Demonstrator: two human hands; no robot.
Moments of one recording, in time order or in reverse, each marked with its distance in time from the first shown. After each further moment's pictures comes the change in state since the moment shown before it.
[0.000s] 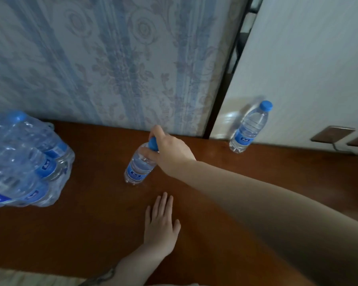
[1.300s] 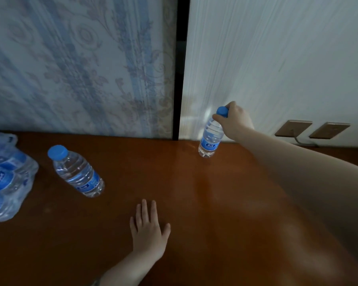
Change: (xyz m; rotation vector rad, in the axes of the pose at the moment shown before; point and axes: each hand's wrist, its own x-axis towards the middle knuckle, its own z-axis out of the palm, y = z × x) left_hand -0.001 0.068 0.029 0.017 0.000 -0.146; right_hand -0.029 0.198 -0.158 -0.015 0.385 0.566
